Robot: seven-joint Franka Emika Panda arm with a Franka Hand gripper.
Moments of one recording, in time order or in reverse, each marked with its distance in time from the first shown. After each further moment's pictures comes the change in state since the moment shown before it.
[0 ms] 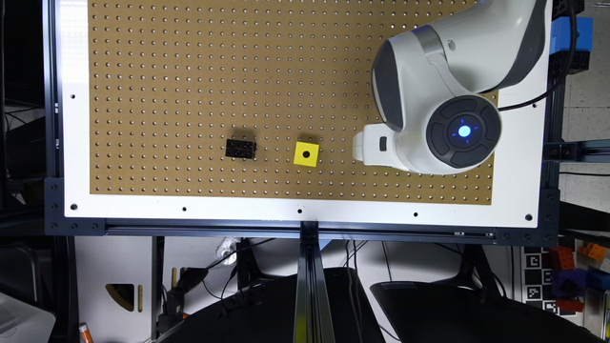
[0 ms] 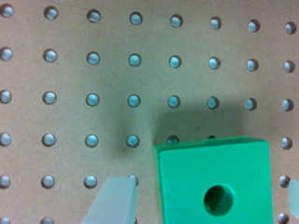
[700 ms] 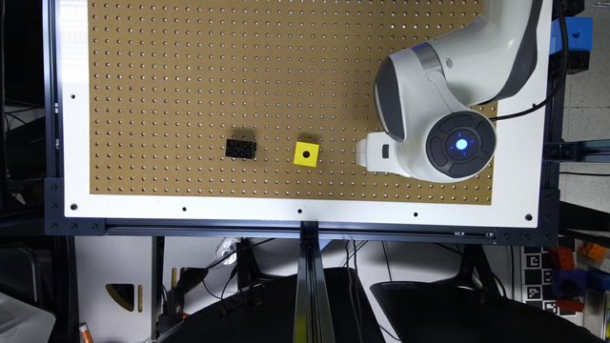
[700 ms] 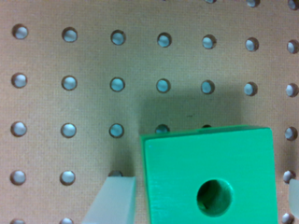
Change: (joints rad) arm 0.014 0.071 -0.004 0.054 -0.010 0.007 0.009
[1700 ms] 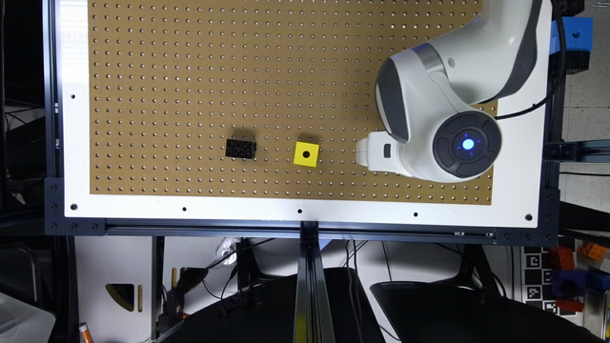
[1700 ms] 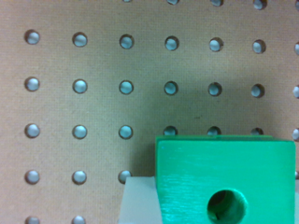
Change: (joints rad) arm 0.008 -0.033 -0.009 0.003 -0.038 -0.048 0.038
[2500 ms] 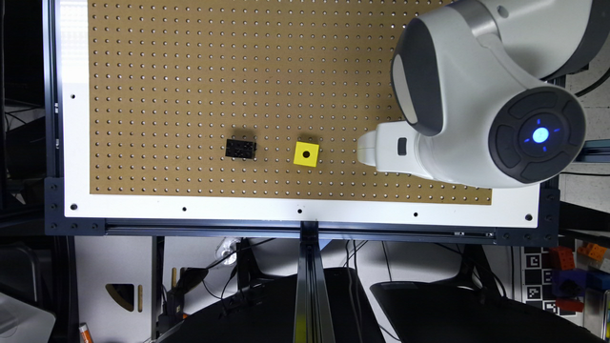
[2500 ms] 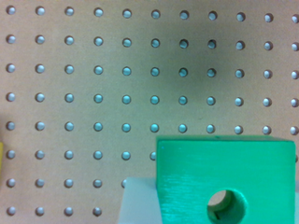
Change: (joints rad) arm -0.013 -0.183 0.000 -0.009 0.003 -0.184 0.001
